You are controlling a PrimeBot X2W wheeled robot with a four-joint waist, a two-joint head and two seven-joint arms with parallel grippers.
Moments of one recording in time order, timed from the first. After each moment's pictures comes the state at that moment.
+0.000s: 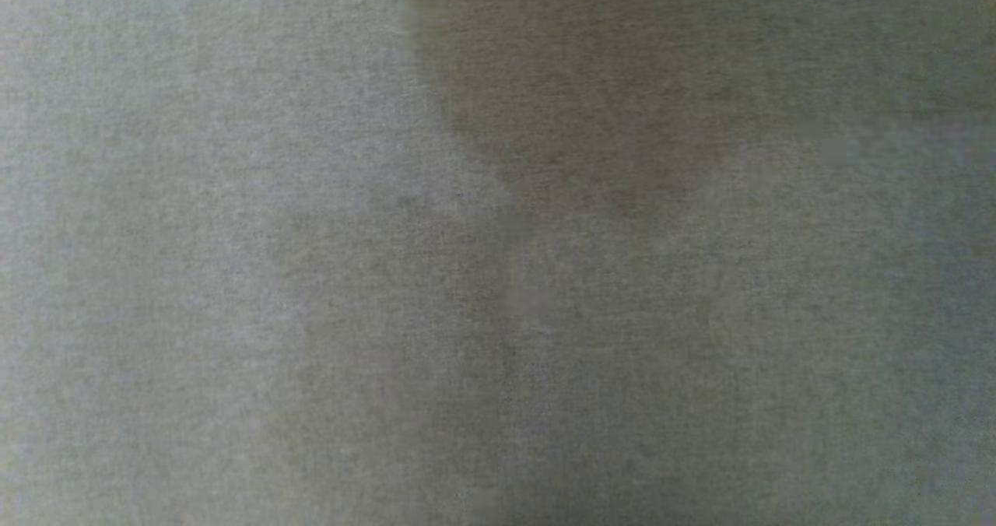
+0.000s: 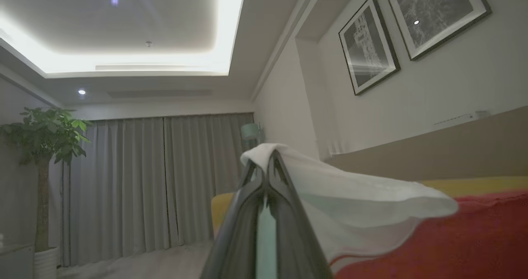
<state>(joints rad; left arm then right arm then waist) -1.53 0.35 -0.33 0.44 -0.46 -0.12 -0.21 -1.34 -0.58 0.34 0.48 0.57 0.12 -0.22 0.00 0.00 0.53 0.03</state>
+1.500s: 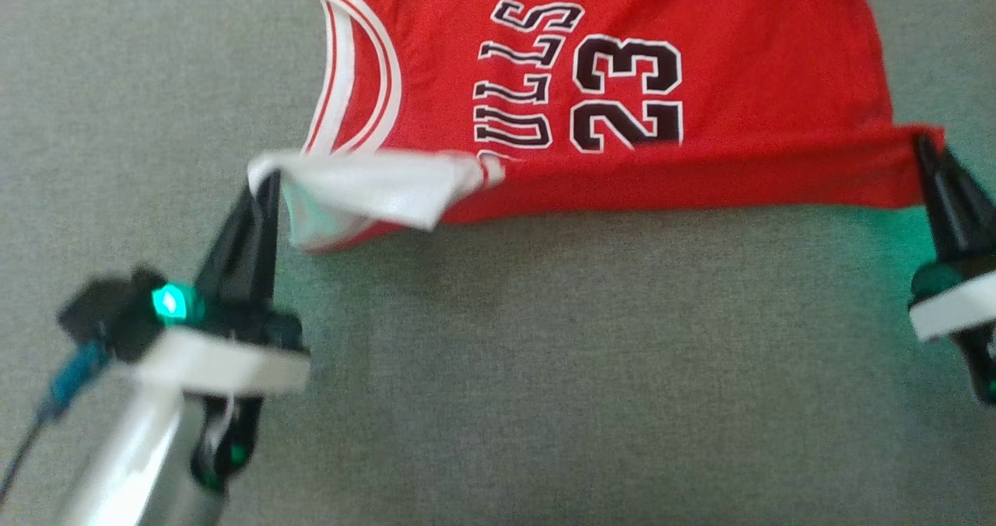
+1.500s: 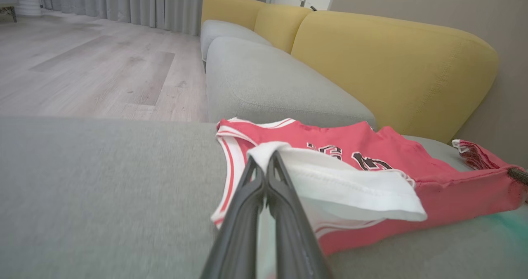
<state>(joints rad) -0.23 0.35 -0.35 -0.01 -0.57 -0.05 -0.17 -0.25 -0.57 0.25 0.21 0.64 0.12 -0.18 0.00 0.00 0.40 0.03</state>
